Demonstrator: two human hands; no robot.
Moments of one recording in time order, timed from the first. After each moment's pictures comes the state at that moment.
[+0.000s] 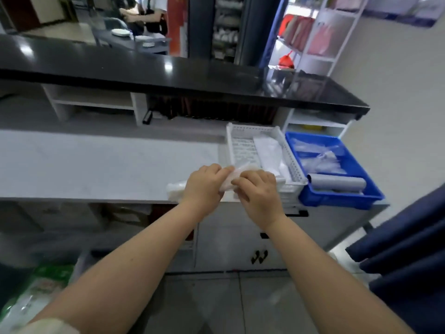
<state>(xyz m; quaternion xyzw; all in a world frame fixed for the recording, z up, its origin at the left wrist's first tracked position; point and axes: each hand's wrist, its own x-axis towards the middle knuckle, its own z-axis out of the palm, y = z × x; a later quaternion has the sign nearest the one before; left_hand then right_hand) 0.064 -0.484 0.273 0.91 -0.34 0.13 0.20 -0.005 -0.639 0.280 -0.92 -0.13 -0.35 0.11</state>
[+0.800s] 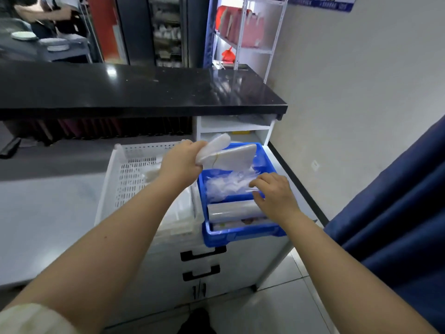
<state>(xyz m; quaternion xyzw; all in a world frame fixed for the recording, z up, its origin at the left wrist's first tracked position) 0.184 -0.845 0.300 0.91 -0.32 0.11 0.24 0.023 -1.048 0.264 -0.97 0.02 -0.23 0.07</state>
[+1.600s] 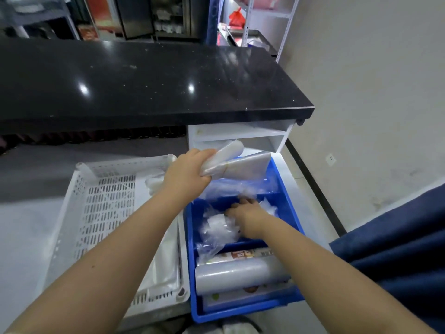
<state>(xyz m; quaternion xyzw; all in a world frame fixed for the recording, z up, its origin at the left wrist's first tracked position) 0.311 -0.940 0.254 0.91 -0.31 0.04 0.27 0.203 -1.111 0.174 -0.98 -0.07 0.19 0.02</state>
